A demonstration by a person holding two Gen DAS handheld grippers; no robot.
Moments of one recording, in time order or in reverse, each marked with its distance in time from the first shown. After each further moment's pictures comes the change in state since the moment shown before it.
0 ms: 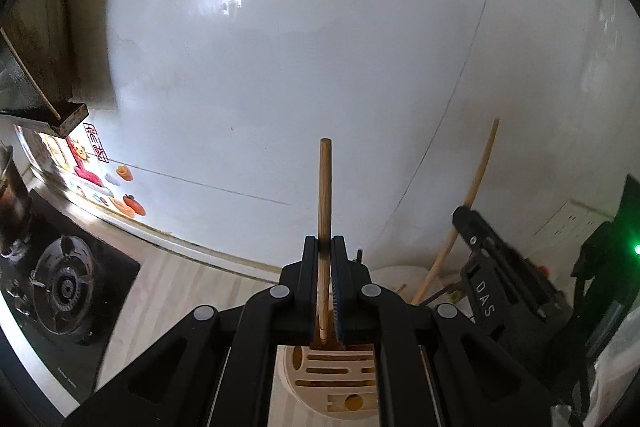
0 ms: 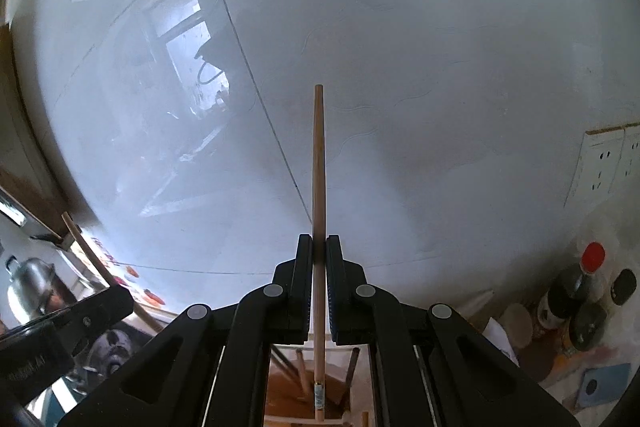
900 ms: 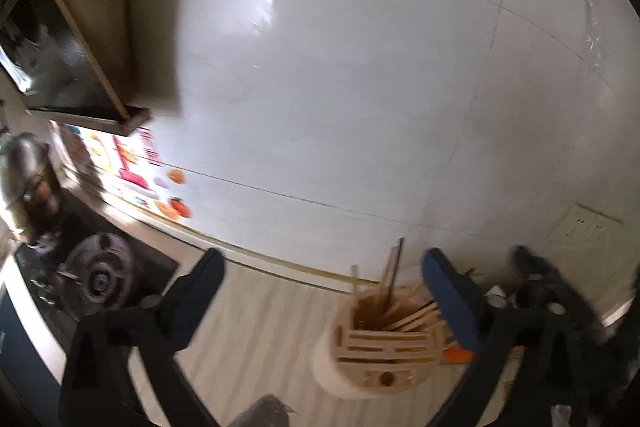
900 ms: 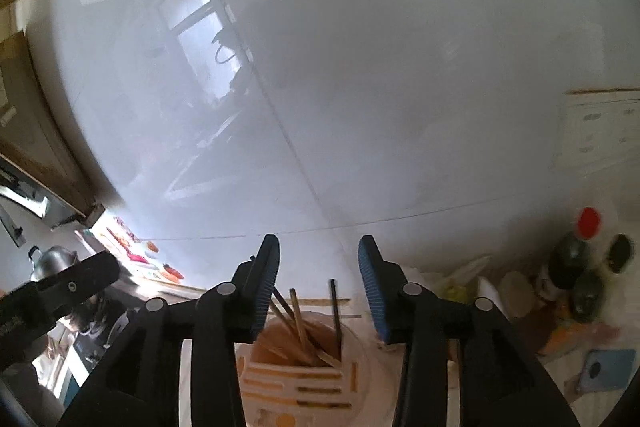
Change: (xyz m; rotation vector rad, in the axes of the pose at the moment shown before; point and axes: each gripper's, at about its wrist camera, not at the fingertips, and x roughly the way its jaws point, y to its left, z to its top) left arm -0.063 0.023 -0.023 -0.022 -0.101 0.116; right arm -0.050 -0.037 -0.020 0.056 0.060 0.053
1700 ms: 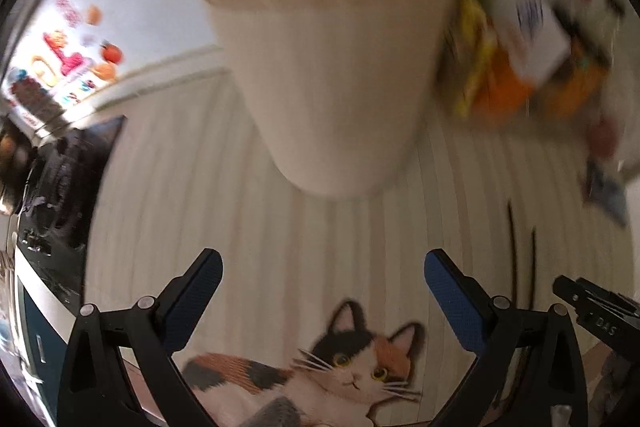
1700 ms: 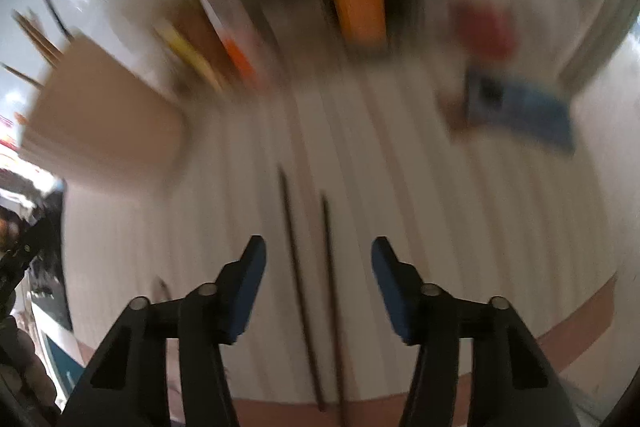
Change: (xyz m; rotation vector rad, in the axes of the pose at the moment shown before) left arm 0.091 -0.069 -0.250 0.289 0.506 0.022; right arm -0.029 -0.215 -0.256 0.234 0.674 -0.320
